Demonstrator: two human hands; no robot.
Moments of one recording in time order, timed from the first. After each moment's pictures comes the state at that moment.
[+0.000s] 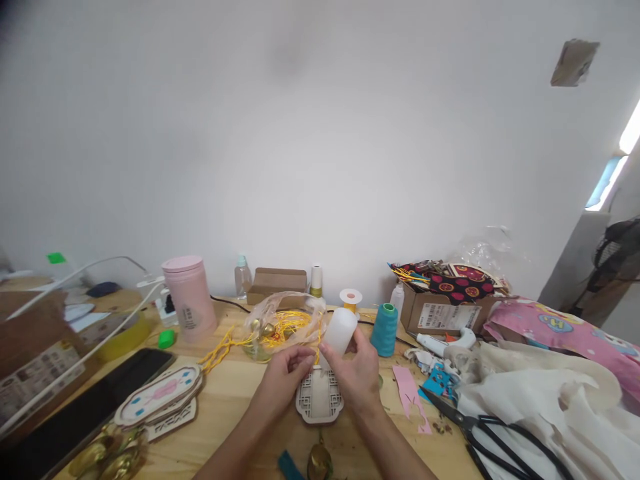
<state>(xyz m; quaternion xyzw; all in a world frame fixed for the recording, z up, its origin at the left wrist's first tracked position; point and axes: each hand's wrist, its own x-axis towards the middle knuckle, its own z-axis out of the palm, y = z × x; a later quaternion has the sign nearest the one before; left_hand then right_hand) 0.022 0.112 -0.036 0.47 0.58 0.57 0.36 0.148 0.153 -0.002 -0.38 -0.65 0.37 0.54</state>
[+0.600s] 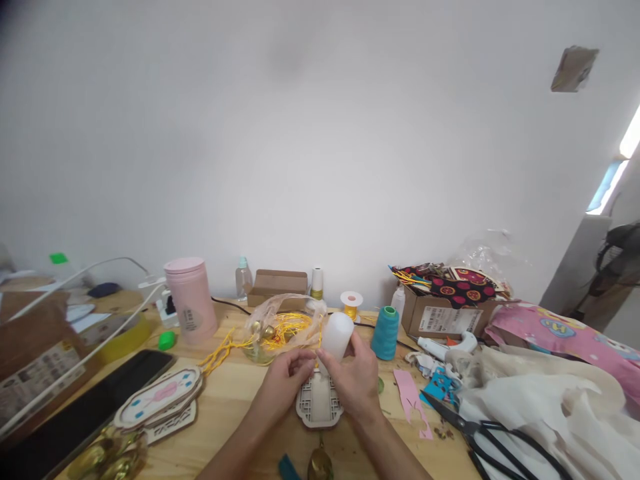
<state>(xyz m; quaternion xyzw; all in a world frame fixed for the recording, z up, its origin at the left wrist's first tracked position) 0.021 0.112 -0.039 0.49 0.59 0.54 0.35 0.149 0.157 -0.012 -0.40 -0.71 0.29 0.51</state>
